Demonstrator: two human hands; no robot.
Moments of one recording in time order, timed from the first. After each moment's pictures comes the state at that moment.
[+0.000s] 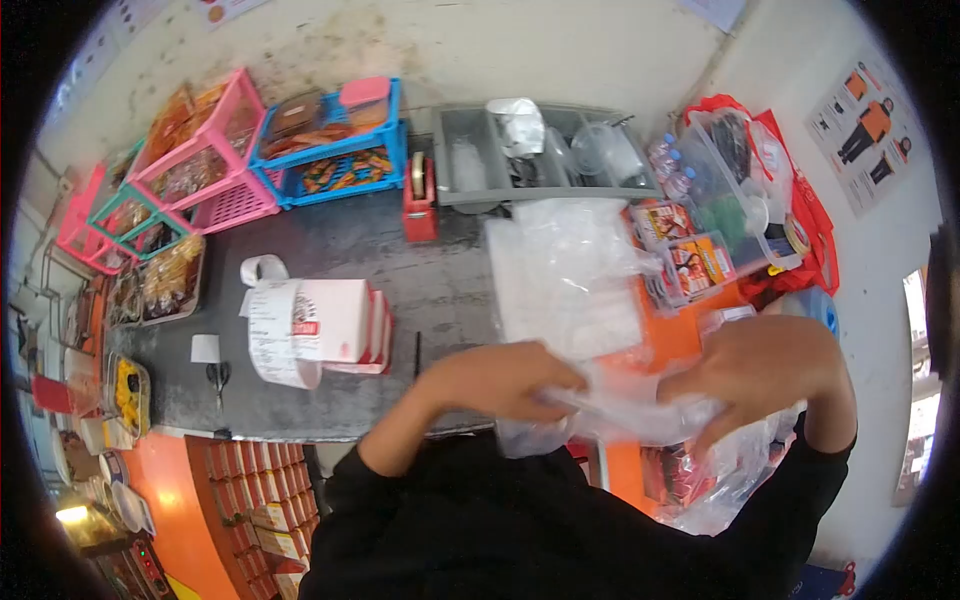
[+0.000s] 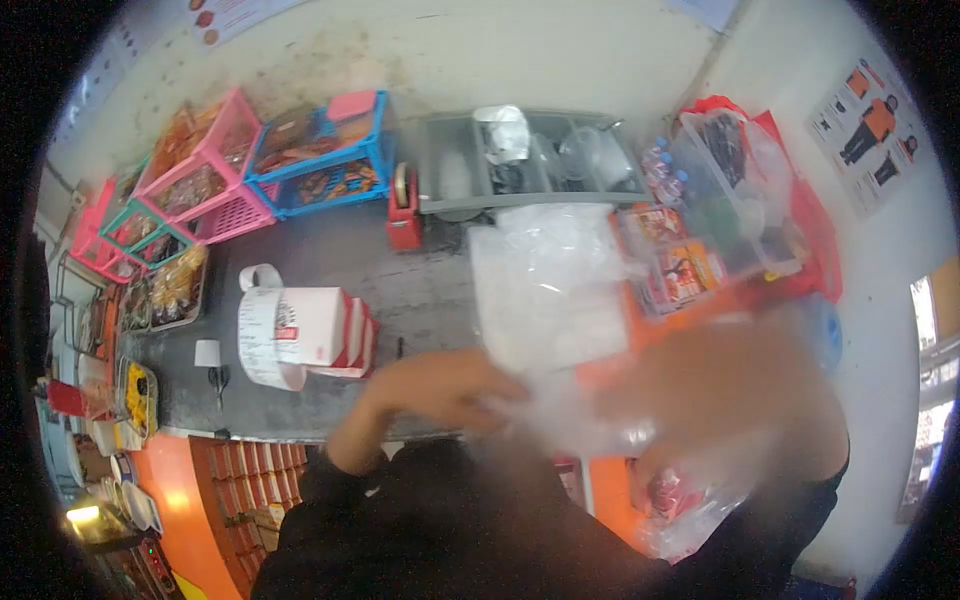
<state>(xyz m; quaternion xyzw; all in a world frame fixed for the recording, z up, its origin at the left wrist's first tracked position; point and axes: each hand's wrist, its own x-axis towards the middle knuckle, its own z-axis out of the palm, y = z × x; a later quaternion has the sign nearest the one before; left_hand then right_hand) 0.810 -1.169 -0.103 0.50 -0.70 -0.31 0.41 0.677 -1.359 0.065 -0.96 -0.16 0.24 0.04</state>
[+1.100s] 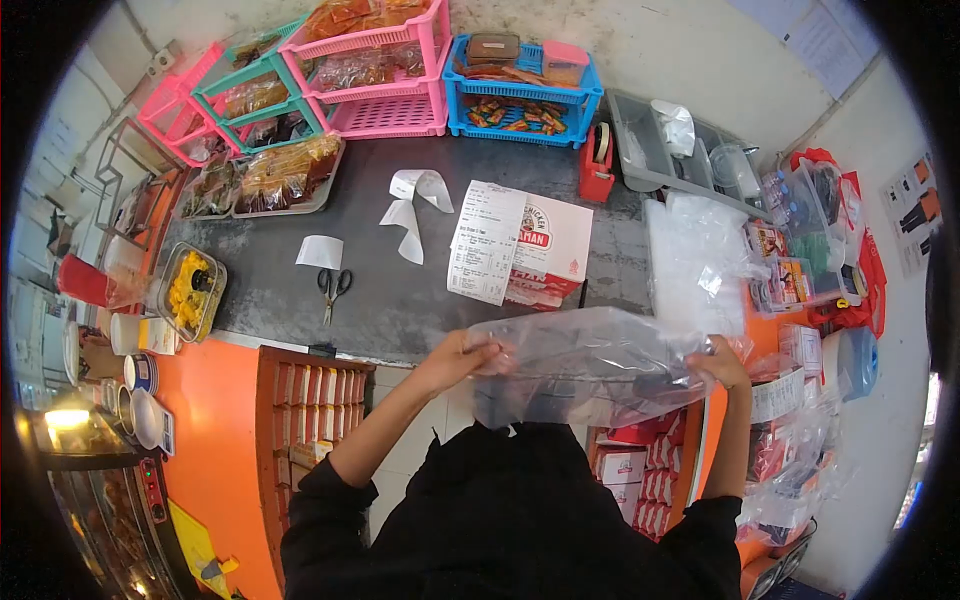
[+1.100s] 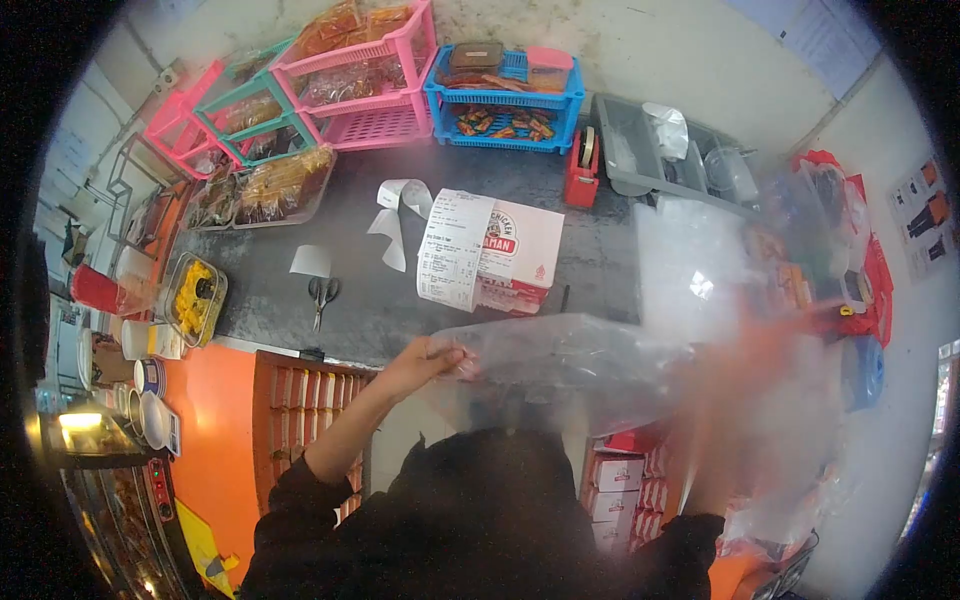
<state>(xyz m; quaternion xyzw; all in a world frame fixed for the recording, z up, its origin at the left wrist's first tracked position) 0.822 -0.850 -0.215 0.58 -0.09 -0.45 0.67 0.659 -1.283 -0.215 -0.74 0.21 0.20 0.61</state>
